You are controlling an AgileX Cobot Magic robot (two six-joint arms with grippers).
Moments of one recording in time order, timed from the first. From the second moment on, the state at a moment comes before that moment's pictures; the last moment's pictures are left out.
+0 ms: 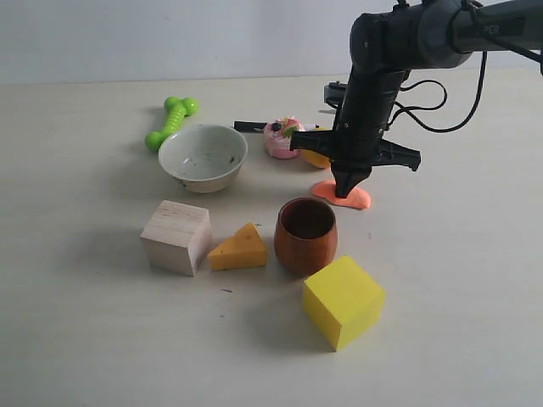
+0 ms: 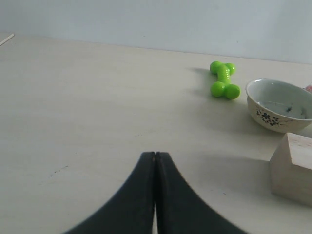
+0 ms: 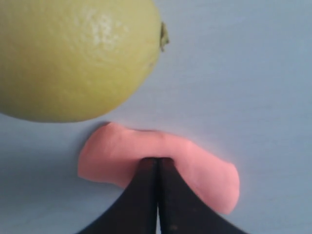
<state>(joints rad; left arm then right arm) -0.04 0.01 0.00 0.04 0.37 -0.13 0.38 2.32 -1.67 0.09 1.03 0.53</state>
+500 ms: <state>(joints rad) -0.04 0.01 0.00 0.04 0.37 -0.13 0.38 2.32 -1.67 0.09 1.04 0.48</state>
